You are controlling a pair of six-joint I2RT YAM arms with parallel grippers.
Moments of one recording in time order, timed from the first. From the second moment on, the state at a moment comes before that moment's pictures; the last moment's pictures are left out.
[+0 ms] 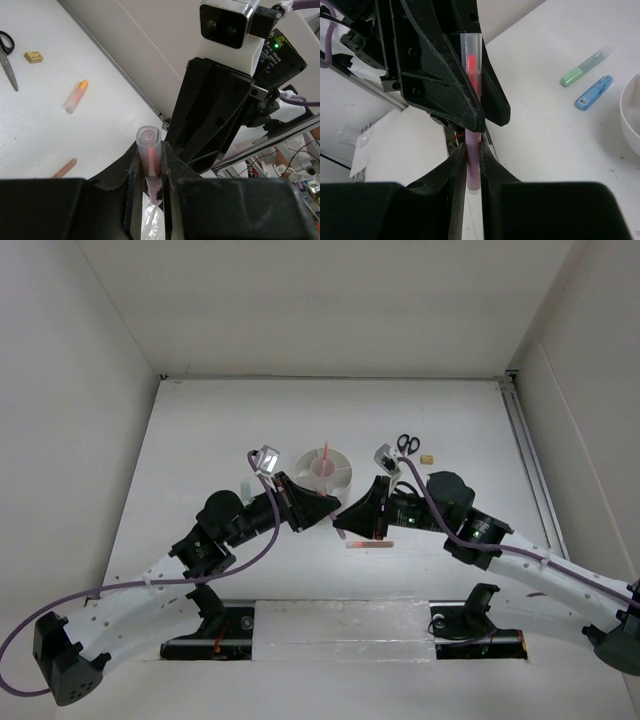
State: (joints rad) left arm -0.85 0.74 0.58 0.25 0.24 -0.80; right arm 0.91 0.93 0.76 0.11 -0.44 0.51
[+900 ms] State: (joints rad) left arm -0.84 1.00 0.71 0.22 -0.40 -0.54; right arm 0.92 0.61 0.69 -0.14 -0.01 0.50
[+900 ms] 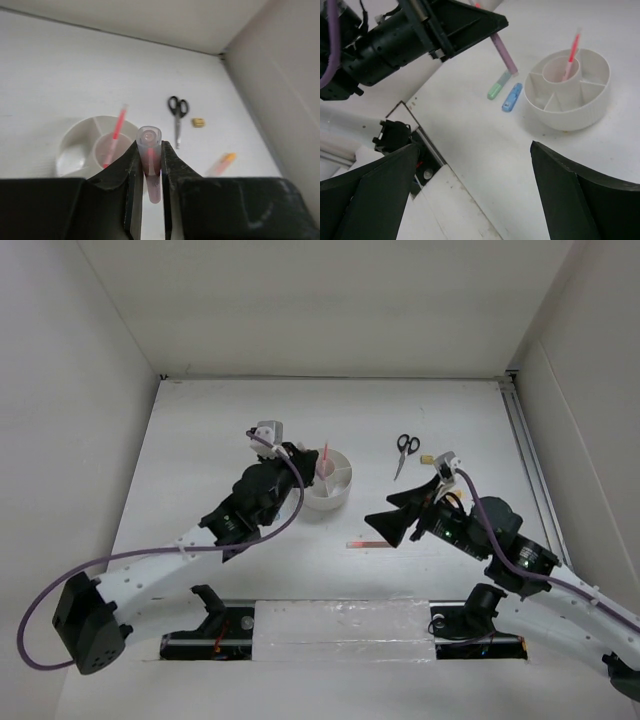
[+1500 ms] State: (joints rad) left arm -0.81 1.32 0.81 0.39 -0.59 -0.41; right arm 0.92 0.52 0.64 -0.26 0.01 0.49
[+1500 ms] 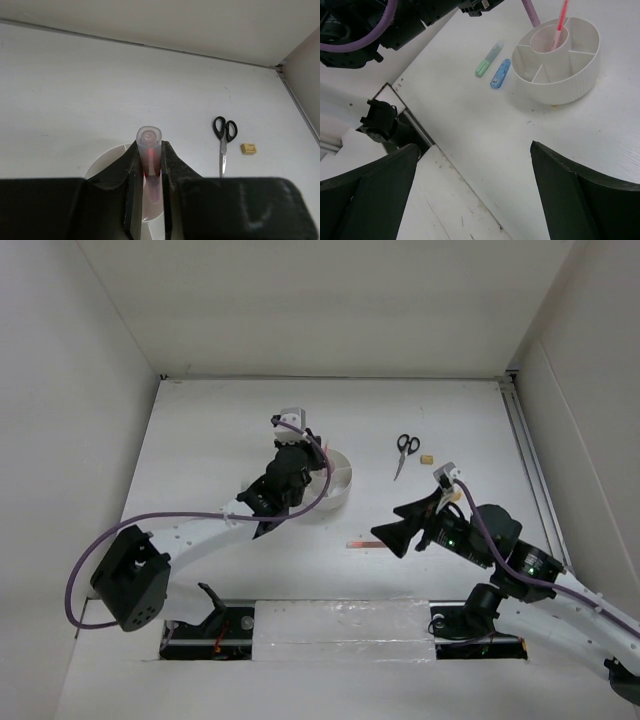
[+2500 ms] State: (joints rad) left arm -0.81 1.47 0.82 0.46 -0.62 -0.41; right arm 0.92 0.46 0.64 -0.32 0.01 0.46
